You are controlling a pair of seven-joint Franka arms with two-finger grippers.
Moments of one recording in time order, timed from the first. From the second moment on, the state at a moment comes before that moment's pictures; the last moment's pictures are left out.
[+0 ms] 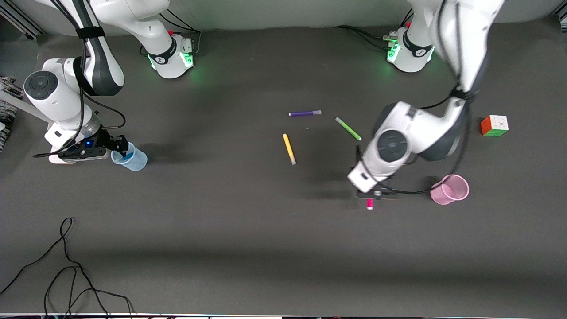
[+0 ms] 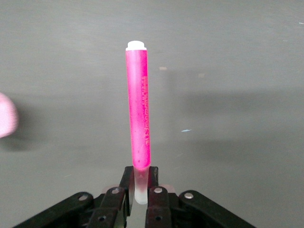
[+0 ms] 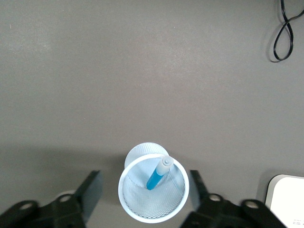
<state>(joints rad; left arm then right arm) -0.16 0.43 -0.25 -1.76 0.15 2.03 -0.43 0.28 -0.09 -0.38 -2.46 -0.27 2.48 -0.04</state>
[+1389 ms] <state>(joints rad) 0.22 0.52 -0.24 -1.54 0.18 1.46 0.02 0.16 -0.03 -0.16 -1.70 0.04 1.72 0.03</state>
